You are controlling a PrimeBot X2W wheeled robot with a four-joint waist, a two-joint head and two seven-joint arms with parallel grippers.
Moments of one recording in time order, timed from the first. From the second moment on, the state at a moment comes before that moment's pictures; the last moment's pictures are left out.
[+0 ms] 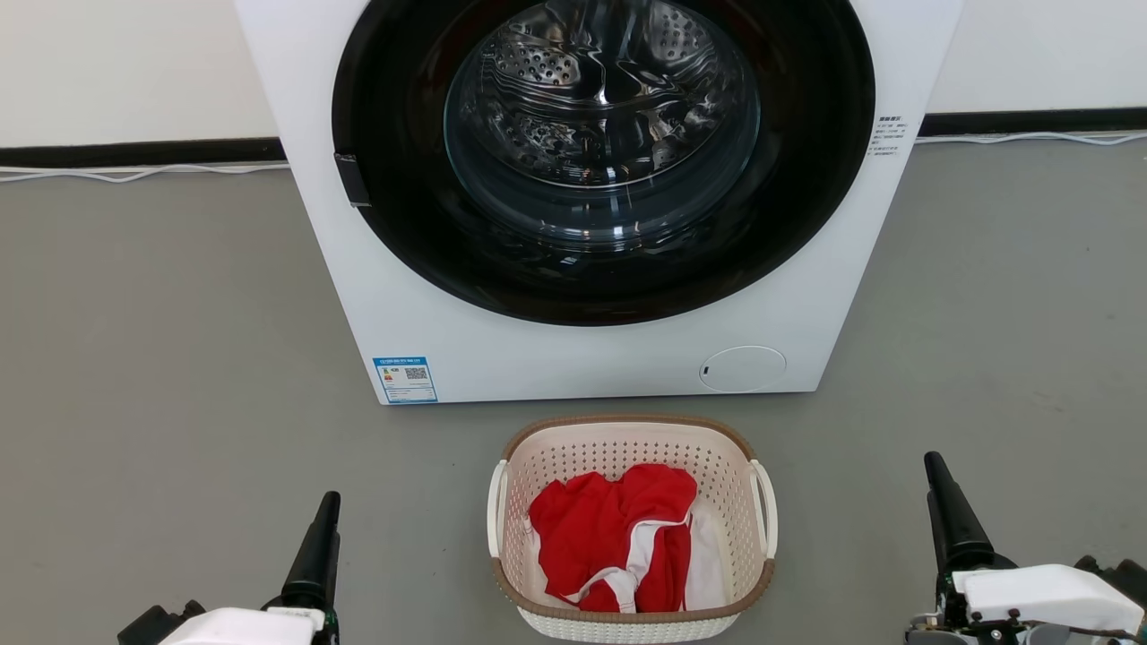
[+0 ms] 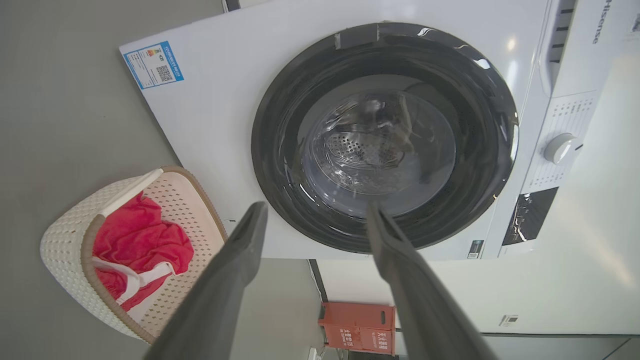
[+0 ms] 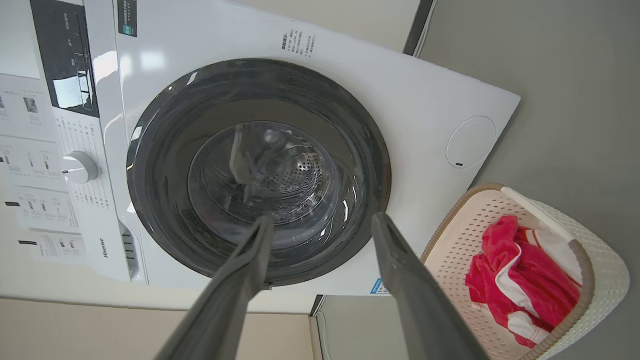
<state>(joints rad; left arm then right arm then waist) -0.01 0.03 0.03 0.33 -1.45 -0.12 0.03 -0.02 -0.03 -0.11 0.27 1.32 0.12 0.04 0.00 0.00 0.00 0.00</state>
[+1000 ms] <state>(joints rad) -0.01 0.03 -0.01 0.31 -1.05 -0.06 -0.05 -0.01 -0.05 -0.07 0.26 0.83 0.12 -0.05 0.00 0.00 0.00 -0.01</state>
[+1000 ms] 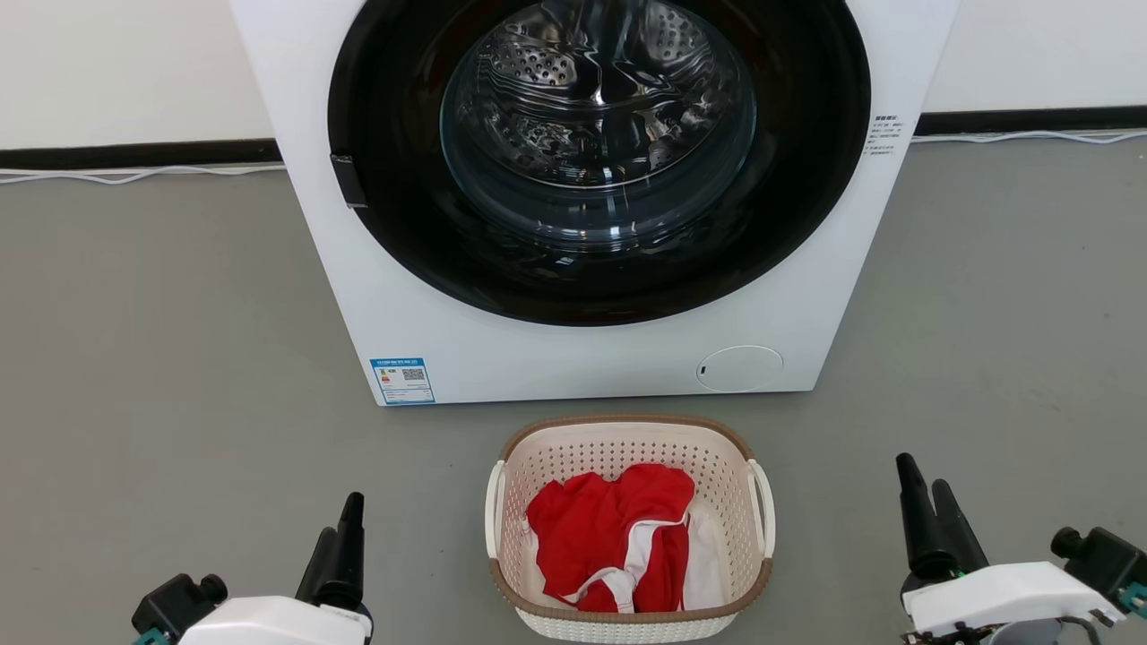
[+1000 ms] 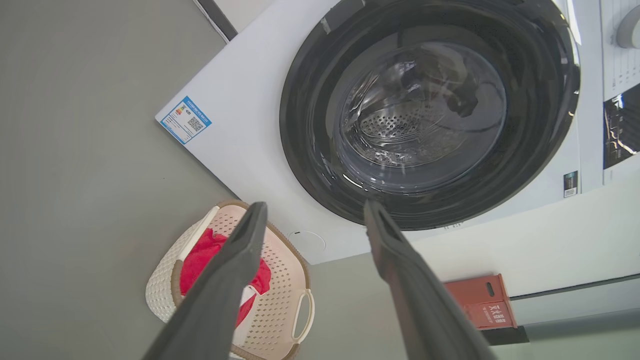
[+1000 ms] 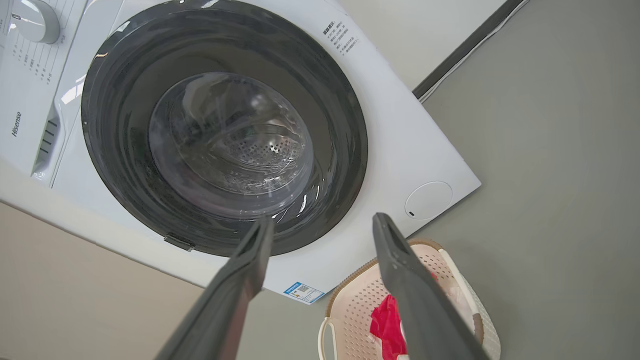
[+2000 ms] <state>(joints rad) -0.01 0.04 -0.05 0.31 -0.61 -0.02 -0.14 -0.01 -0.06 -0.04 0.29 0.43 0.12 -0.14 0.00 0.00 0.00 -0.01</state>
